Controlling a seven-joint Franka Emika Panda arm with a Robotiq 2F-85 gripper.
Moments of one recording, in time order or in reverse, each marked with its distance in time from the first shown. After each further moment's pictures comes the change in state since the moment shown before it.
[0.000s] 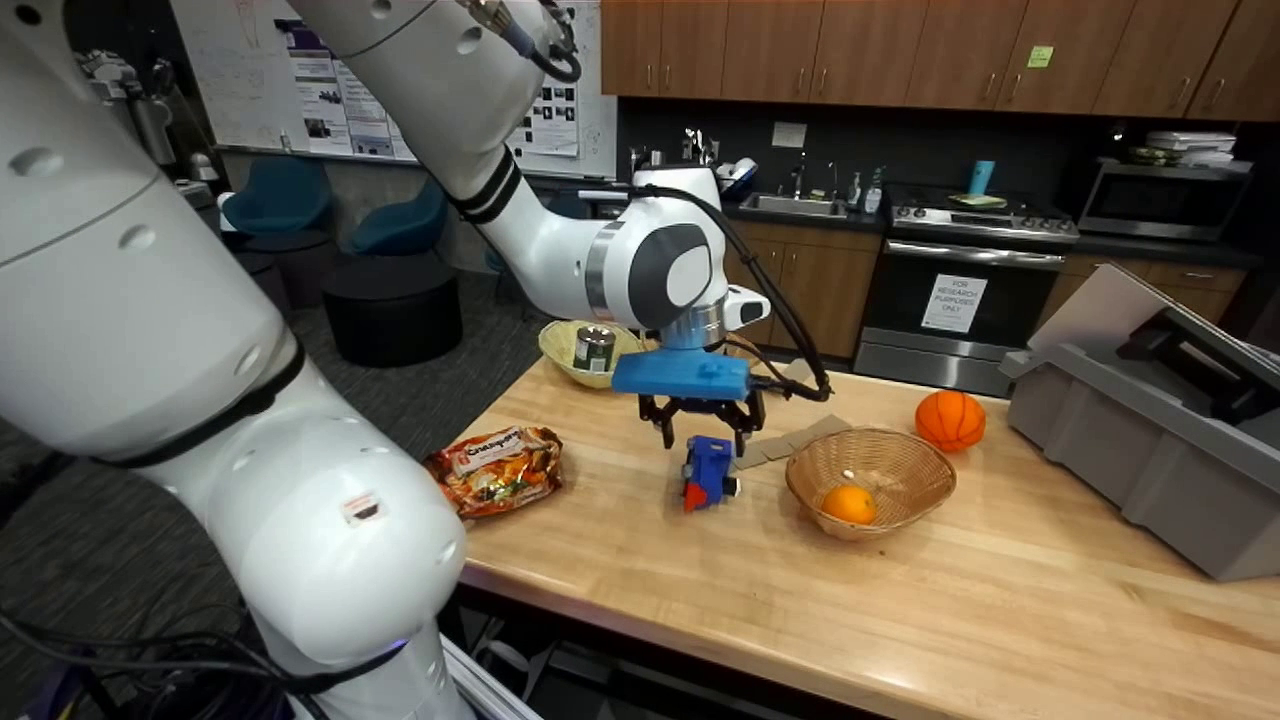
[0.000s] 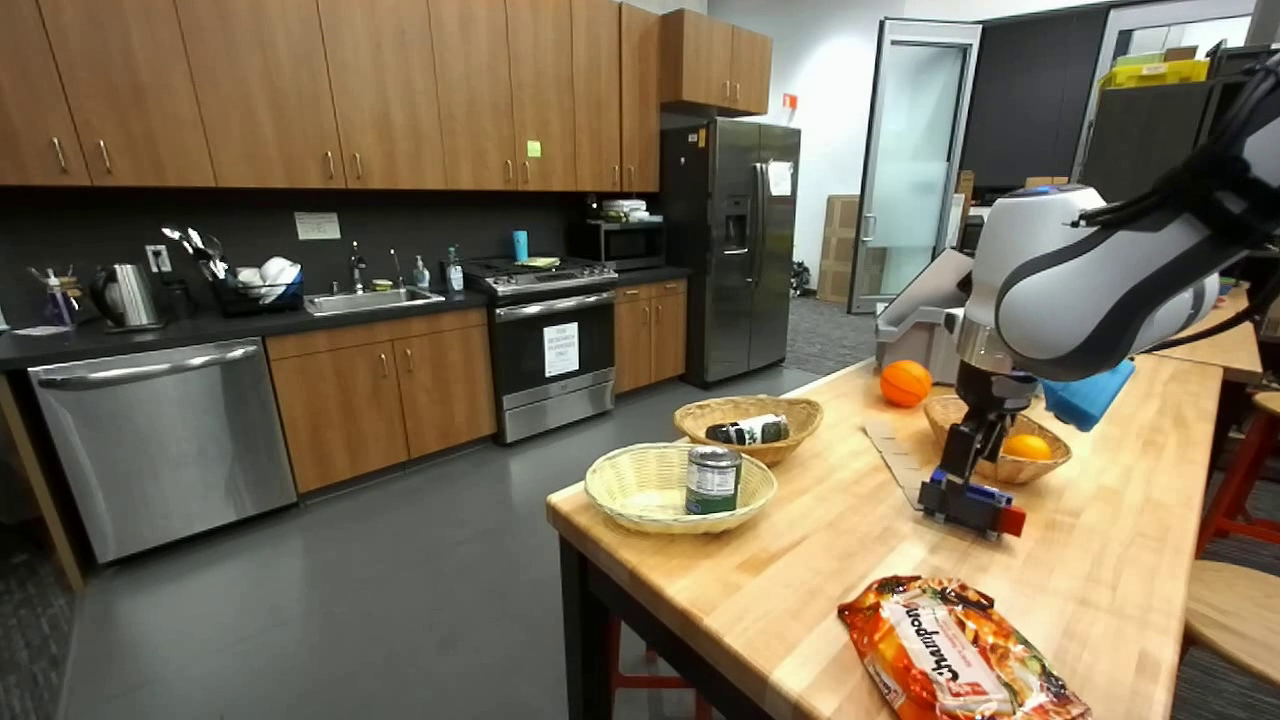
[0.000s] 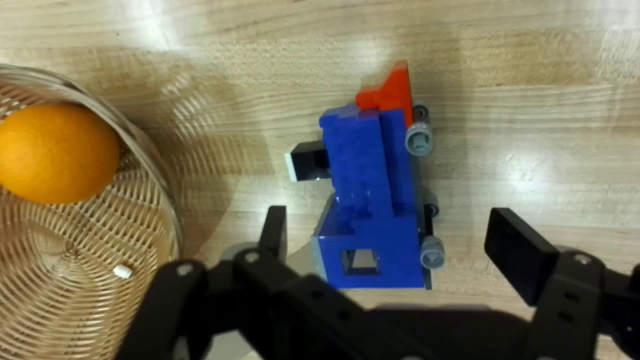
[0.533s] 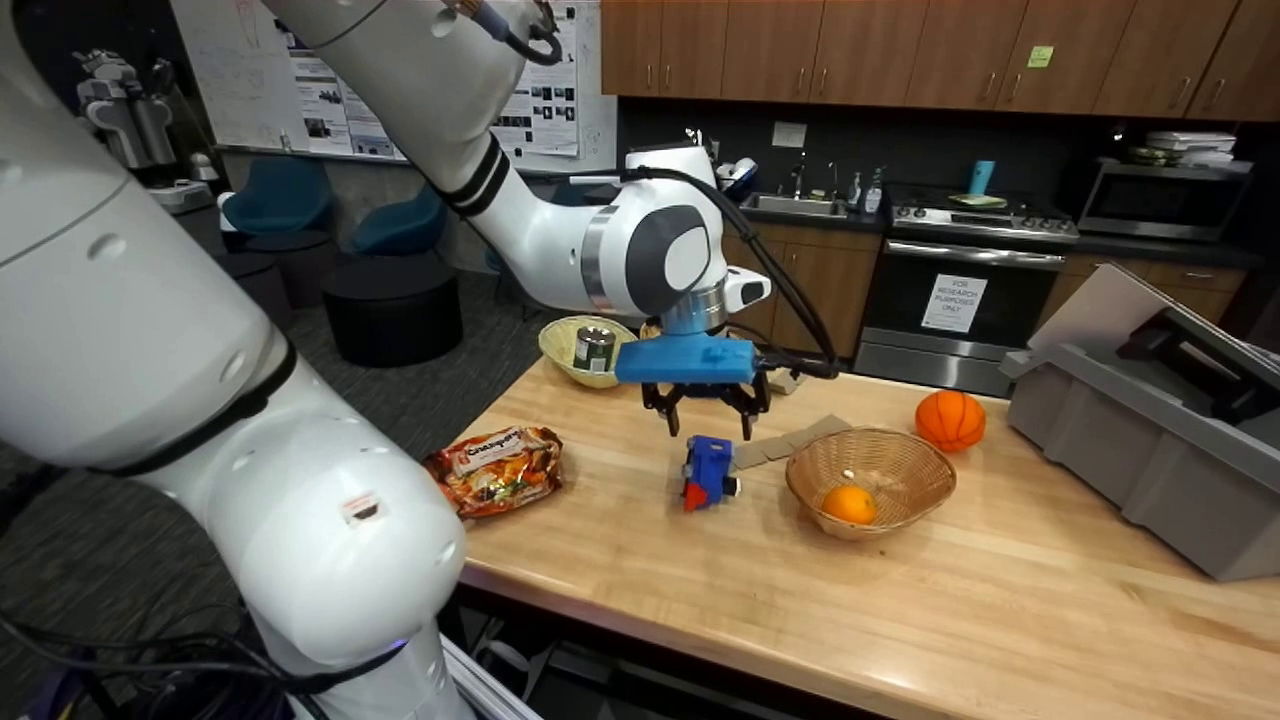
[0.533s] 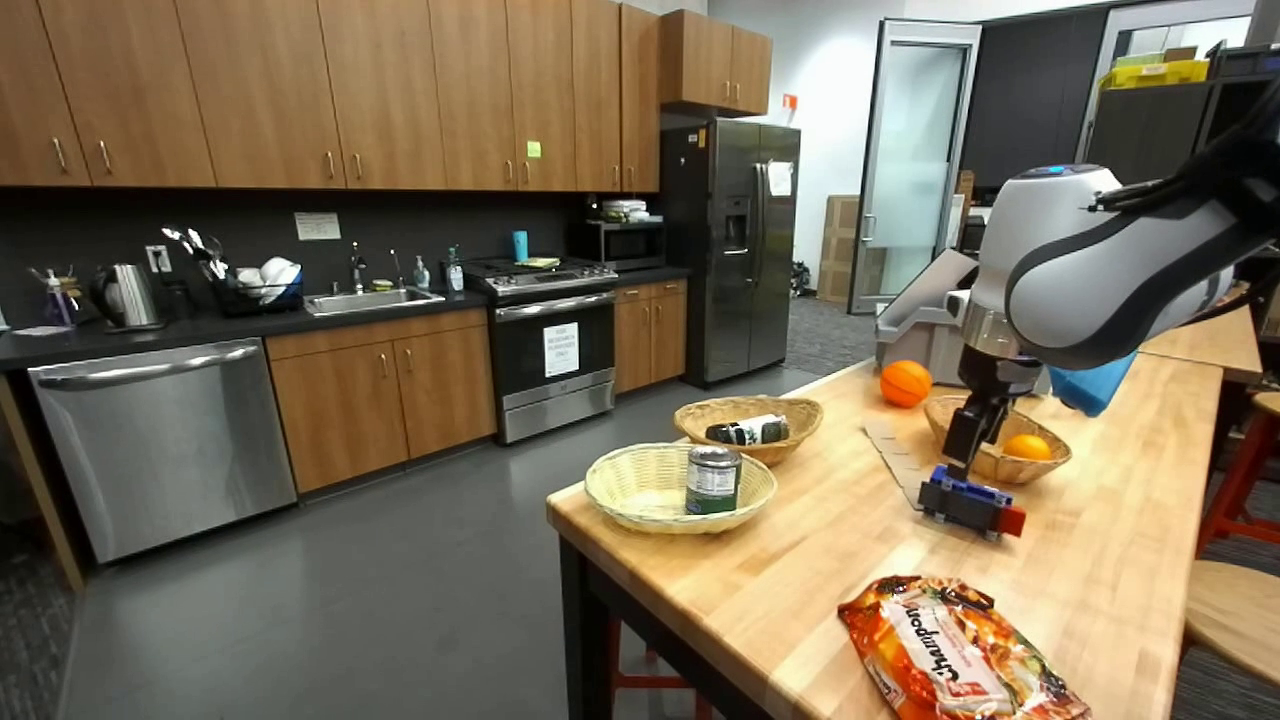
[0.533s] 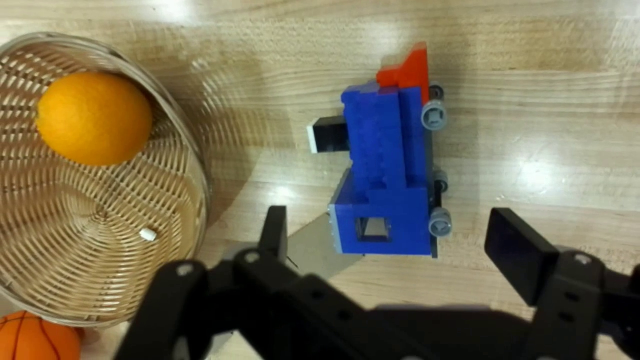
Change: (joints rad) arm -0.001 -0.050 0.000 -0.001 -0.028 -0.003 -0.016
